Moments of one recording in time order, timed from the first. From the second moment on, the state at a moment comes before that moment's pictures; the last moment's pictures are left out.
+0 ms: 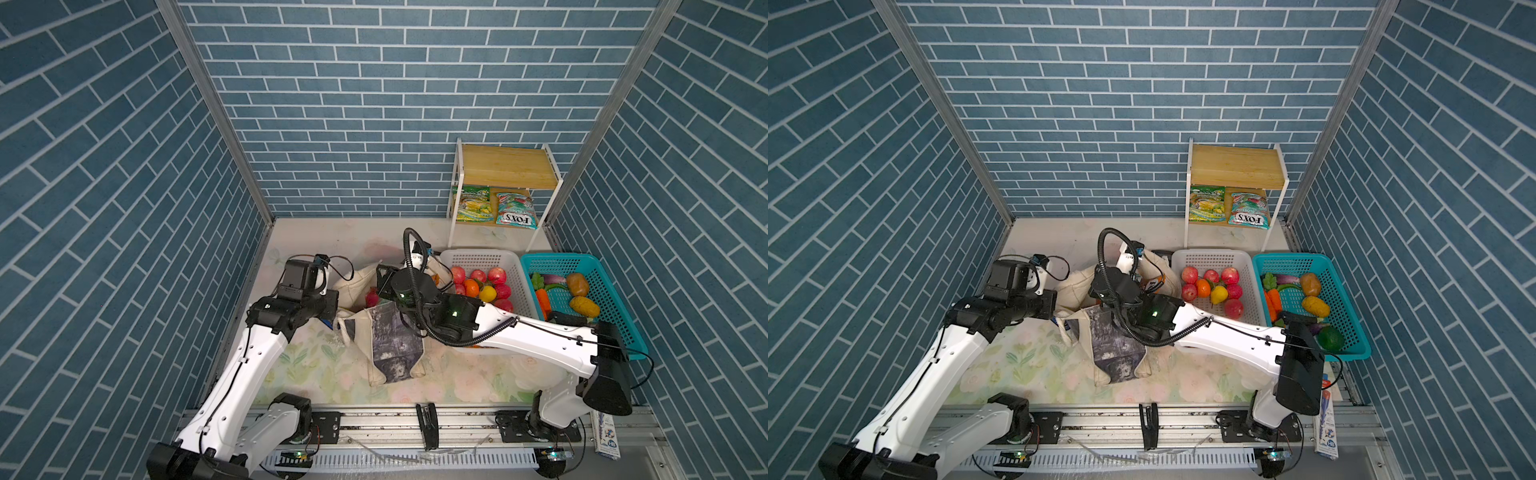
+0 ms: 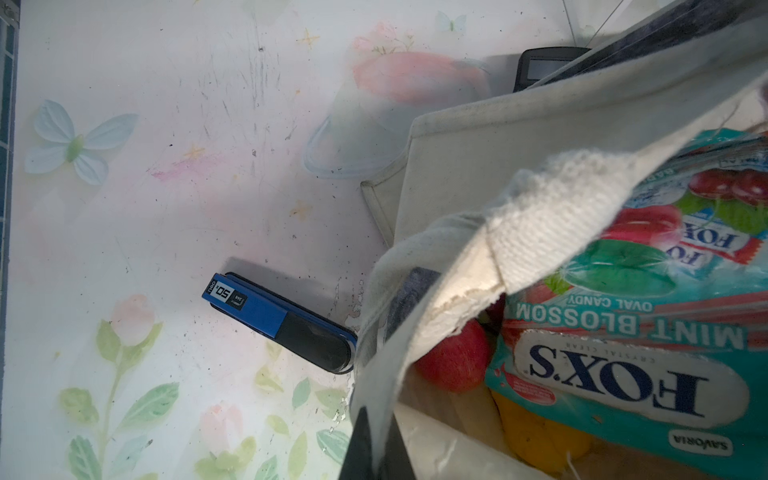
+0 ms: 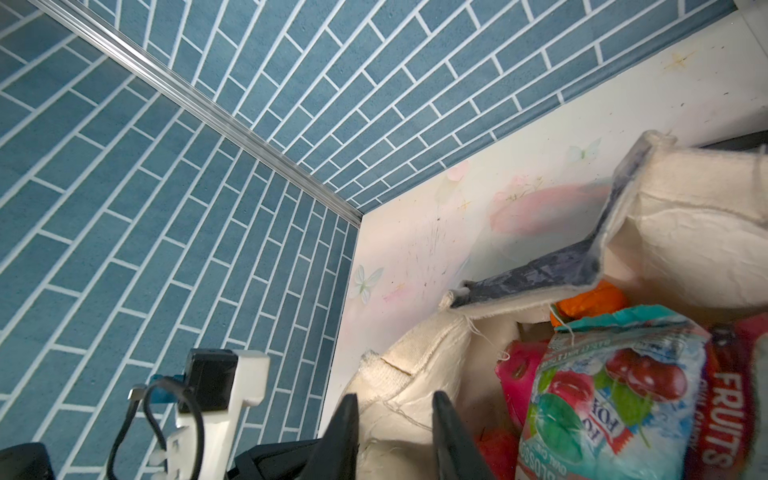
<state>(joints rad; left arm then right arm) -0.24 1.00 0.97 -0.85 0.06 -0.09 1.22 1.58 1.37 -0.16 0.57 1.03</state>
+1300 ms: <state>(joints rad) -0.24 1.02 0.97 -0.85 0.05 -0.09 0.66 1.35 1.04 -0.59 0.03 0.76</state>
